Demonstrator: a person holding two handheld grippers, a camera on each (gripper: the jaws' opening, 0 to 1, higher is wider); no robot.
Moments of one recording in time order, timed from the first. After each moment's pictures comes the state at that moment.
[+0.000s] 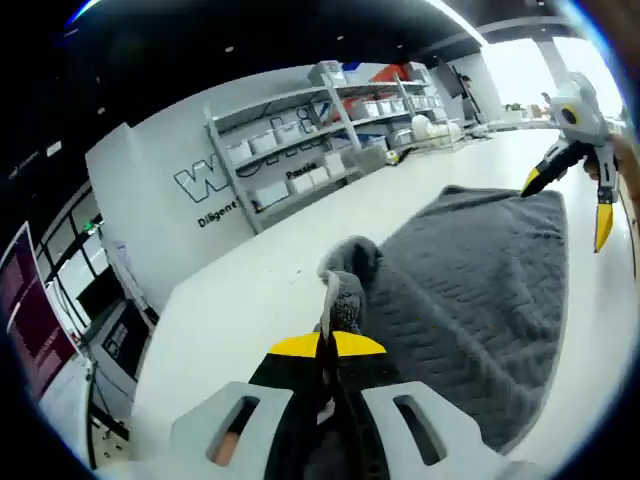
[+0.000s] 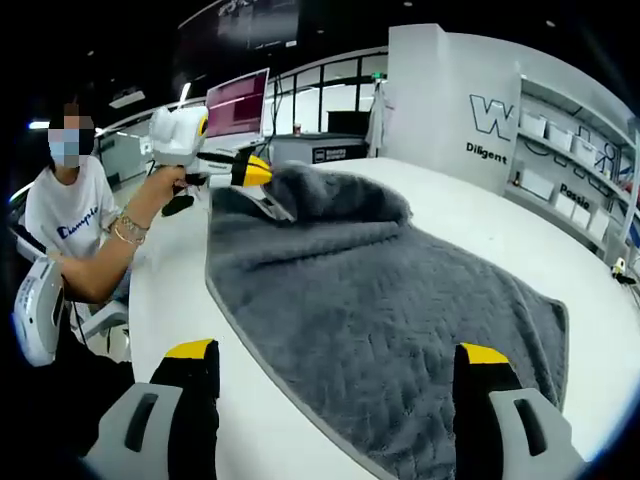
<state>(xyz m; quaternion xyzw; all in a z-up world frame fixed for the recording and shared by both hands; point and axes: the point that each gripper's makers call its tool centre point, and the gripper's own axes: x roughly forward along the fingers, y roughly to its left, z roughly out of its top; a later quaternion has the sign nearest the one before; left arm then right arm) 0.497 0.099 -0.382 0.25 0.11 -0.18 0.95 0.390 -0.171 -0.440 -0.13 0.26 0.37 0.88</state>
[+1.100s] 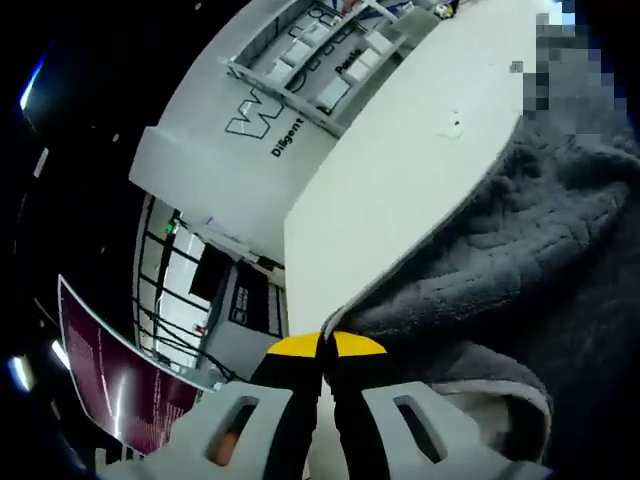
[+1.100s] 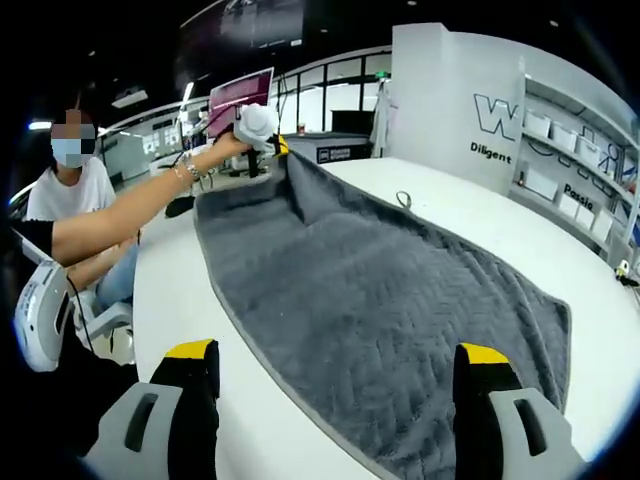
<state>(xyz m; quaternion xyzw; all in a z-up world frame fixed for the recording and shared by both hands) 0.624 0.273 -0.403 0.48 0.25 0.04 0.84 0.388 -0.165 -0.438 -0.13 0.26 0.38 0.88</state>
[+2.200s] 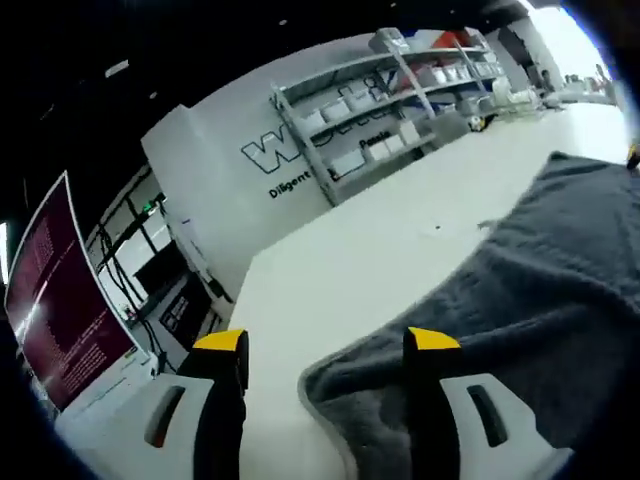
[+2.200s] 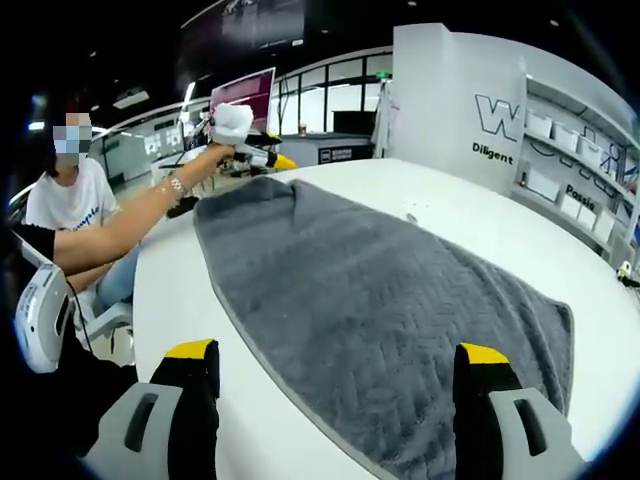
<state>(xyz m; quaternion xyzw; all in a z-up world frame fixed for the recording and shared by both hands) 0.572 0.223 -0.379 0.22 0.14 -0.09 0.96 0.388 -0.155 -0.440 -0.13 0.26 0.38 0.88</state>
